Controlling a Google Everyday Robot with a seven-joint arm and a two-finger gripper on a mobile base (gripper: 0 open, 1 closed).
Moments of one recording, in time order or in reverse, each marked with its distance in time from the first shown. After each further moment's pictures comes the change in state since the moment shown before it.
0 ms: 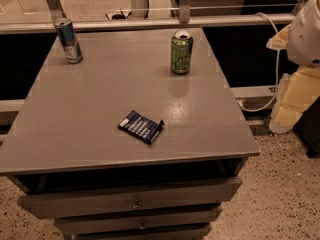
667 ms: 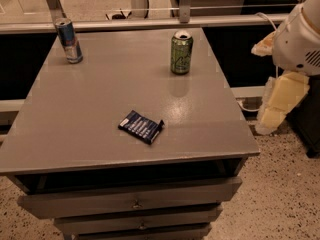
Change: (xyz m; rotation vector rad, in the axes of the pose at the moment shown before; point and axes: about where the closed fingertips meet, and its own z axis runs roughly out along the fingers) arm -0.017 0.000 0.025 -0.054 -0.081 -0.020
